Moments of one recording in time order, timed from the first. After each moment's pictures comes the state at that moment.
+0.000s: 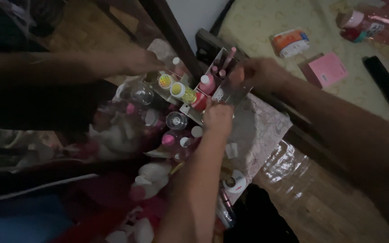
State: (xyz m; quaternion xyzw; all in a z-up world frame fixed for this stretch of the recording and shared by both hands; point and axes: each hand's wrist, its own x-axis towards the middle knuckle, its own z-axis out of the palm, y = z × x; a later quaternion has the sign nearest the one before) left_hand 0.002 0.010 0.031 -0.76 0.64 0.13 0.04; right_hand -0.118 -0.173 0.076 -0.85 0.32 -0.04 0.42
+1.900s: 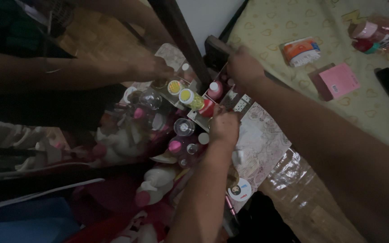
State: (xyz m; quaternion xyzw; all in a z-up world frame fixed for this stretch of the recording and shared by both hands) left_hand 0.001 0.011 0.009 -0.77 0.63 0.13 0.01; right_hand -0.019 -0.174 0.053 -0.88 0.41 -0.04 0.23
